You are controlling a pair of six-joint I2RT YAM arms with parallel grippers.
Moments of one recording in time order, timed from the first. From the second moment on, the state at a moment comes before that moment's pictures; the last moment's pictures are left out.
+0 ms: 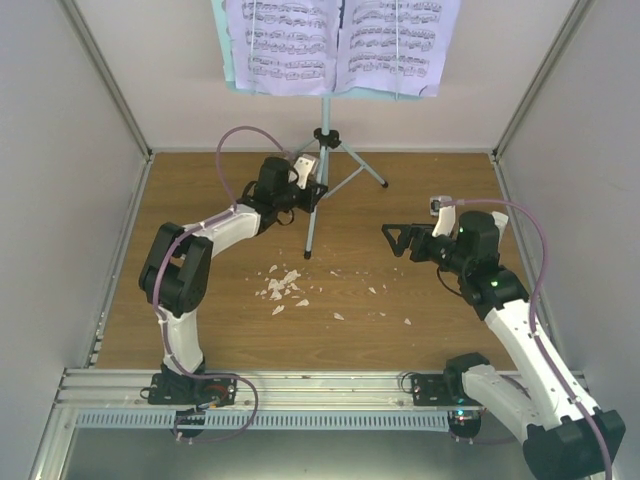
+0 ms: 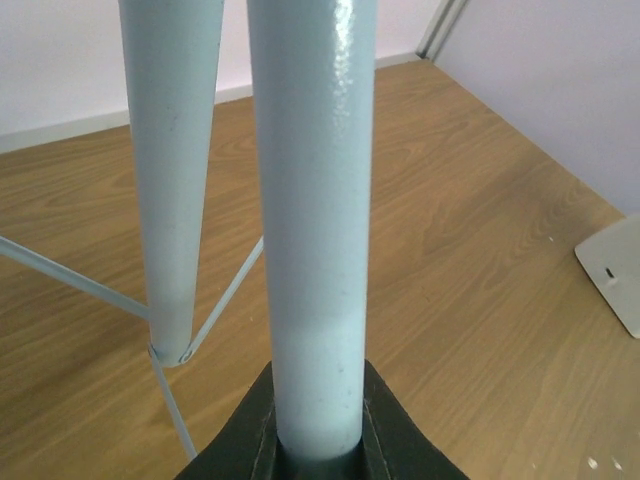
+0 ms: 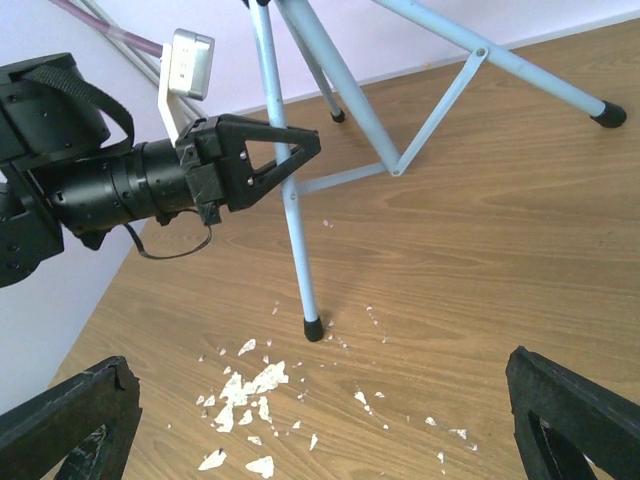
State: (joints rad) left arm -0.44 1.92 1.33 0.15 0.37 -0.14; right arm 0.26 0.86 0.78 -0.33 -0.40 0.42
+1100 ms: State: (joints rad) left arm -0.59 1.43 0.77 0.18 0.41 -0.13; right arm 0.26 0.83 0.75 -0.34 -0.40 0.45
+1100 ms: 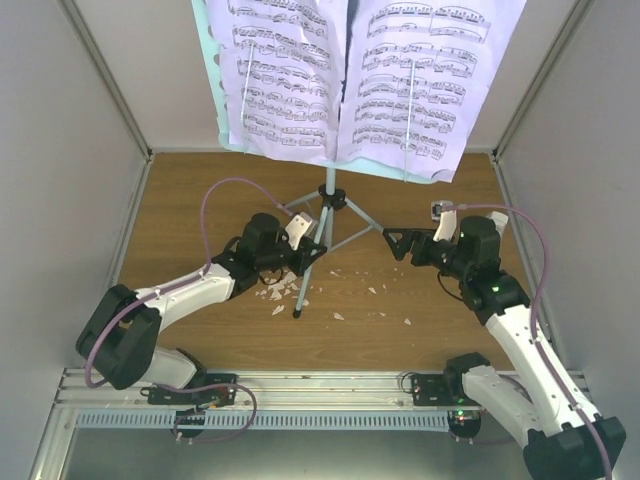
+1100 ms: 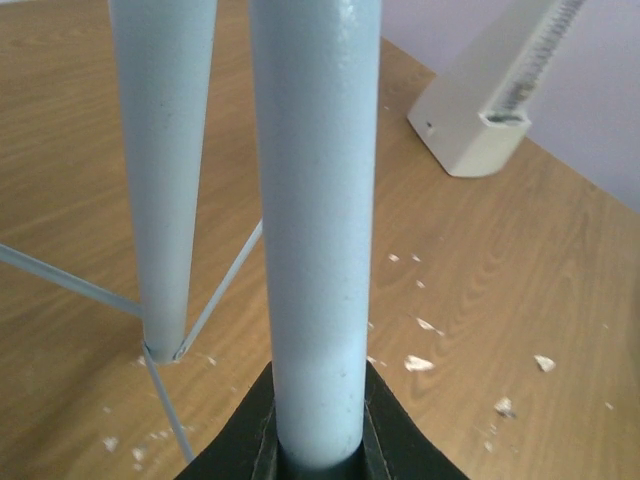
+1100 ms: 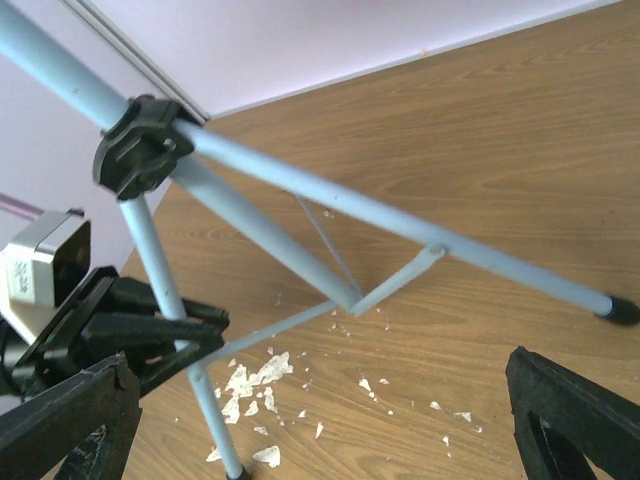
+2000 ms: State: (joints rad) left arm -0.73 1.11 0.60 -0.01 0.40 -0.23; right arm 0.26 0.78 0.72 -0.33 -0.43 0.45
